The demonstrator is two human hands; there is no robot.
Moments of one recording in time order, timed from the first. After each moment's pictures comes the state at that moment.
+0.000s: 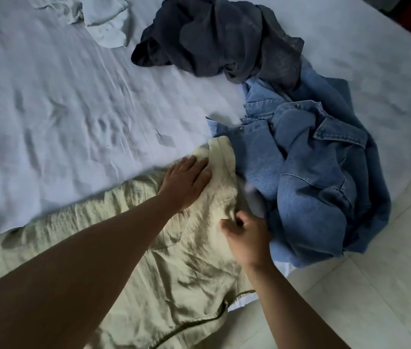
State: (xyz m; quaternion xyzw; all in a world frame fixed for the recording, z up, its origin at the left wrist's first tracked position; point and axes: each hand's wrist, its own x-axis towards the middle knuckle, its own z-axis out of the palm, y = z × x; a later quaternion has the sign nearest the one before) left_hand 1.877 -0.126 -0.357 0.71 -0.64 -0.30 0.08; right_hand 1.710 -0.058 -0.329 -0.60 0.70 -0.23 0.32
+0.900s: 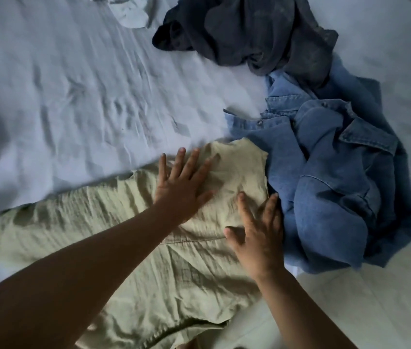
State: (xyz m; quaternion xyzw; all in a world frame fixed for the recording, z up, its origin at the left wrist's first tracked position) left_hand 1.889 -0.083 -0.352 0.70 -0.71 -0.06 -0.05; right_hand 1.695 -0.053 -0.356 -0.75 0.63 -0.02 0.17
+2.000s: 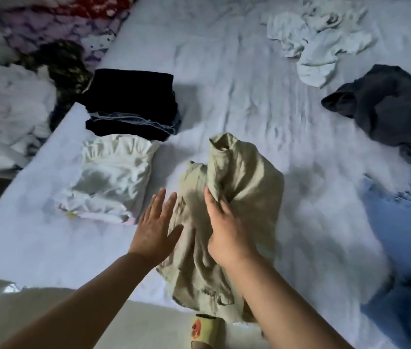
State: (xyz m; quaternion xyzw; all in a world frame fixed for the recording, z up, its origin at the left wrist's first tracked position) left_hand 2.017 0.224 -0.285 0.91 -0.35 -0.16 0.17; right_hand 1.910 0.084 -0.221 -0.92 0.24 0.13 0.28
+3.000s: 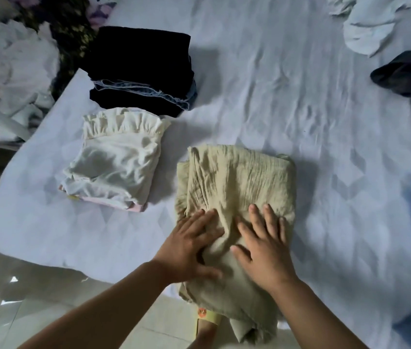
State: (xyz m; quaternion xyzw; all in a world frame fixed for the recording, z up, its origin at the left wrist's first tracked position) left_hand 1.998 0.223 -0.343 0.81 -0.54 -0.22 0.12; right_hand 1.867 0.056 -0.338 -0.97 0.20 0.08 0.10
